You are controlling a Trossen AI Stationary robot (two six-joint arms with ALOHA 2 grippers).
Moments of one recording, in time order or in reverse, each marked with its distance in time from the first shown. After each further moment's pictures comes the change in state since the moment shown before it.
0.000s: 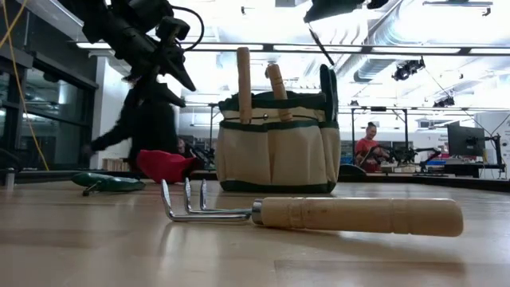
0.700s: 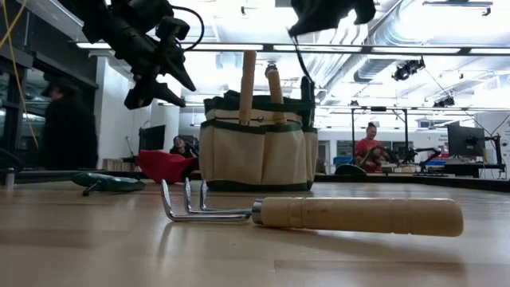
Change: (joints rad) left arm 0.000 0.000 0.000 0.000 0.002 0.008; right arm -0.032 0.114 0.002 0.054 -0.109 -0.061
